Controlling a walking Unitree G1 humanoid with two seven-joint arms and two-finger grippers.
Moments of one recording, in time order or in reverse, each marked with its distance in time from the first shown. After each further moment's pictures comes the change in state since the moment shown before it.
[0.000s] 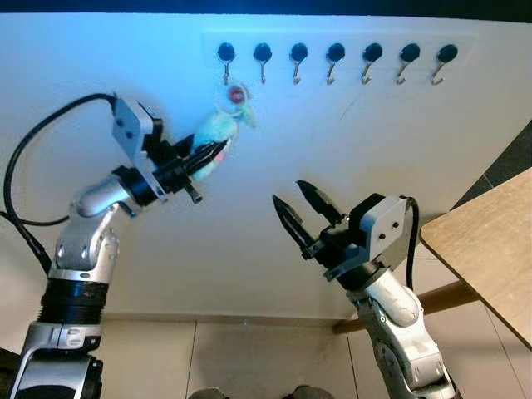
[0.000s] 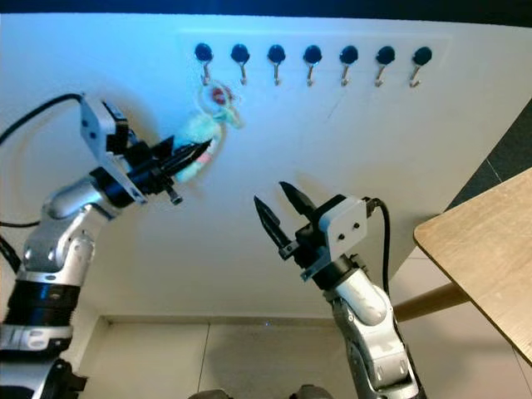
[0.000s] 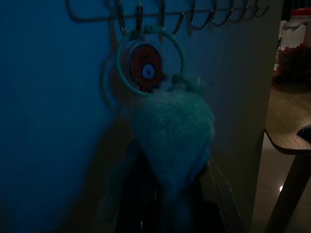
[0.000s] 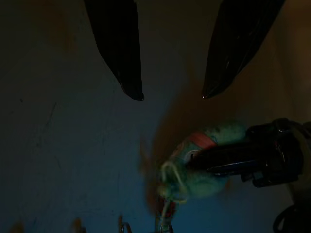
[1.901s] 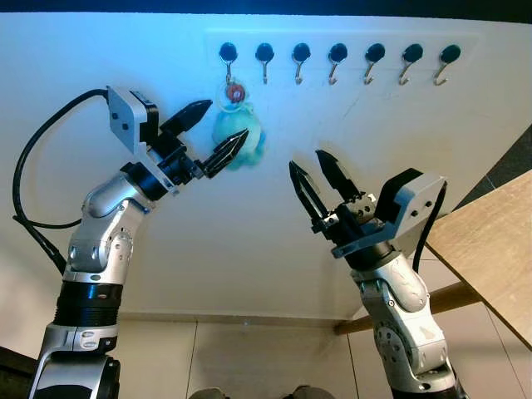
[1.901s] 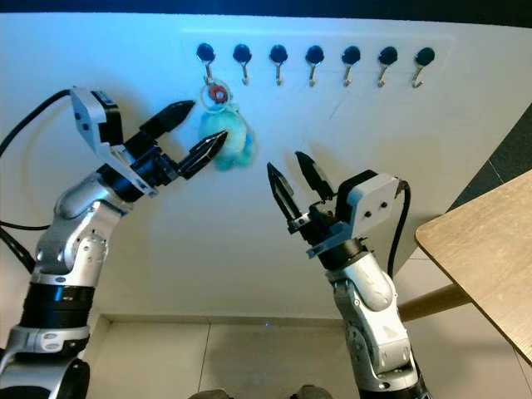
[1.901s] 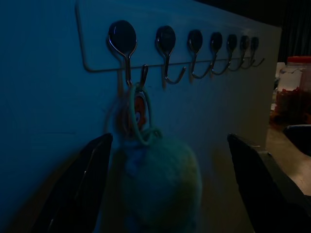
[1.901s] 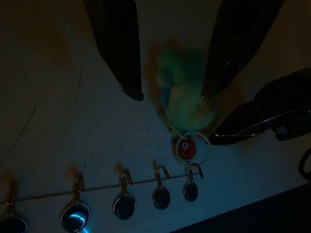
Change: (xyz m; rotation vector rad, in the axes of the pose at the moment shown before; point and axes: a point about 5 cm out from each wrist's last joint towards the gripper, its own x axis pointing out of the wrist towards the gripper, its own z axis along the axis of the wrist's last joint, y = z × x) left arm 0.009 -0.004 0.009 -0.069 -0.130 0.047; right arm 0.012 -0.010 0.024 0.064 -0.127 -0.085
